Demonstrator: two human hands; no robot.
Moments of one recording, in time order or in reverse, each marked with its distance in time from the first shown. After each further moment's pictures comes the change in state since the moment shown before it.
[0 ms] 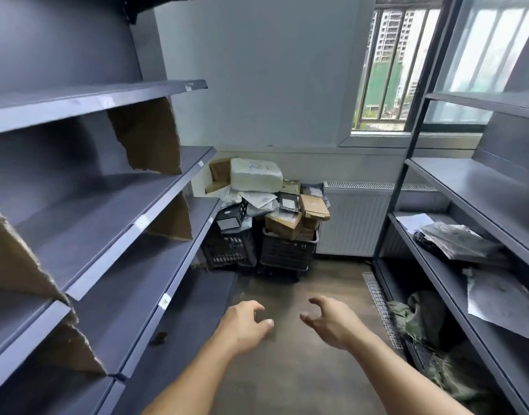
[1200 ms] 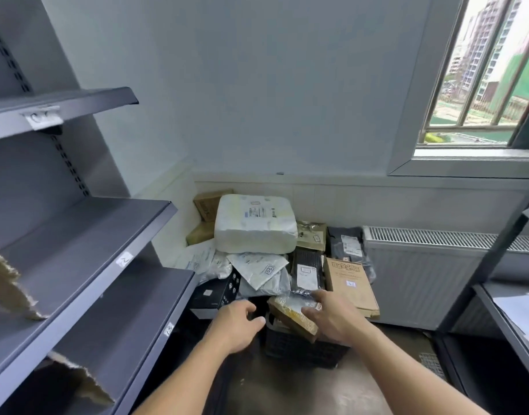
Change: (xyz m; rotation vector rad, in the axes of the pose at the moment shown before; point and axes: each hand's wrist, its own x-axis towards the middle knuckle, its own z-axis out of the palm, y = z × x) left_hand 0.580 0.092 -0.126 0.040 0.016 -0.147; right_hand 0.602 -0.009 -0.167 0.043 -0.106 -0.058
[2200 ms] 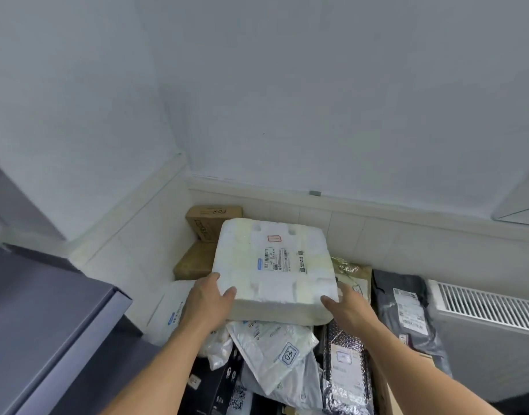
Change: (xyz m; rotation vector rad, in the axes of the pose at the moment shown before) left_hand 0.347 -0.028 -0.121 -0.175 0.240 -0.195; right_hand 0.372 -0.032 -0.045 0.117 -0.007 0.164
